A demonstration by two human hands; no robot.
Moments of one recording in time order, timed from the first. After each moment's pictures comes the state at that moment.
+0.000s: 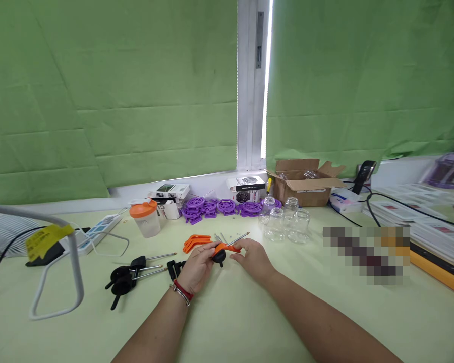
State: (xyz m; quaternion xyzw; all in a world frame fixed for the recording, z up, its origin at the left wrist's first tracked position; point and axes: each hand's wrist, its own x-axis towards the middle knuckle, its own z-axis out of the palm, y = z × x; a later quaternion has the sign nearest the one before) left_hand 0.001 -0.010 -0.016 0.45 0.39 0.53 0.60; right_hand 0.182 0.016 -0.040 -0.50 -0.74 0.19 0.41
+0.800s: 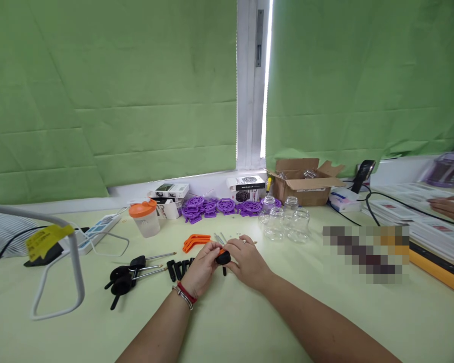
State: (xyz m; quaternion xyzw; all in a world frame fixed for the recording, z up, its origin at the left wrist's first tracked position) left_hand 0.010 -0.014 -0.022 0.47 0.36 0.51 0.63; right_hand 0.173 -0.007 -0.014 -0.35 -0.87 0.02 0.34
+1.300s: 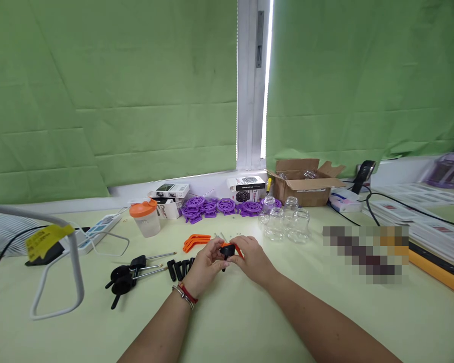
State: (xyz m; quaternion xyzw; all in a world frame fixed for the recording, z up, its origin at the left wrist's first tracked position) left_hand 0.006 -0.010 -0.028 0.62 0.33 0.47 0.52; right_hand 0.182 0.001 -0.018 -0.42 -0.82 0.10 0.38
